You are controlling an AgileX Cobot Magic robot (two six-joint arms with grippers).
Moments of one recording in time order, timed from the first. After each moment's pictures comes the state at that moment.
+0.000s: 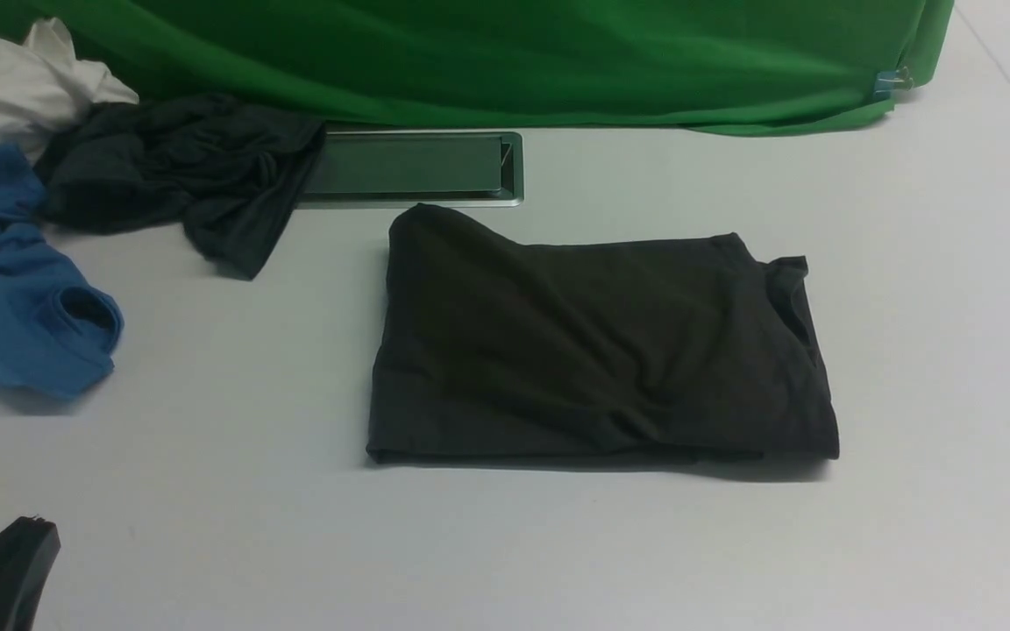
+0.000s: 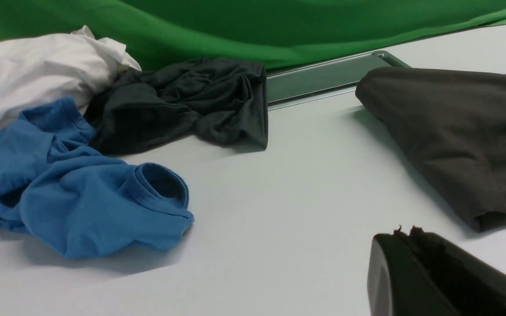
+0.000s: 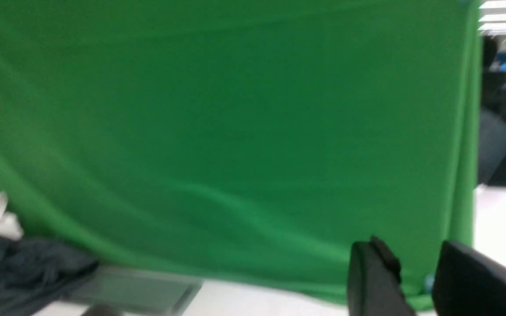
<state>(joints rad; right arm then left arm) 0.12 0.41 -0.29 -0.26 -0.20 0.31 -0.07 0.00 0.01 -0.04 0.25 0.23</state>
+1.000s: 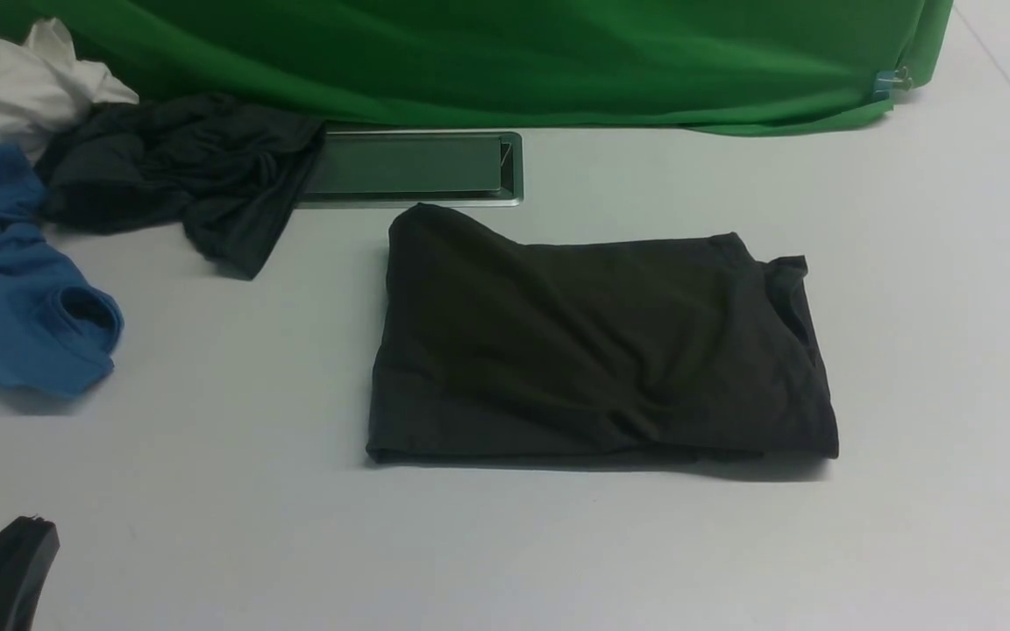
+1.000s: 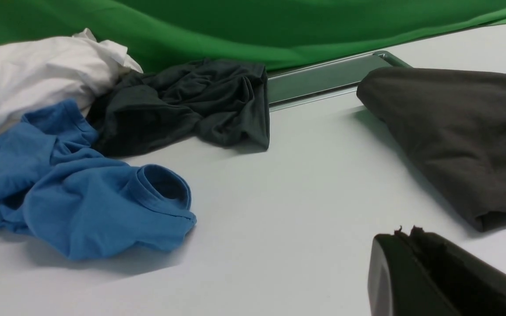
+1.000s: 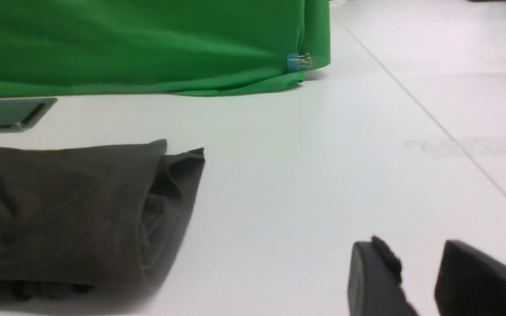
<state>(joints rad) -0.08 0.00 0.01 -0.10 0.27 0.16 -0.07 0.00 0.01 -0.03 0.25 0.23</state>
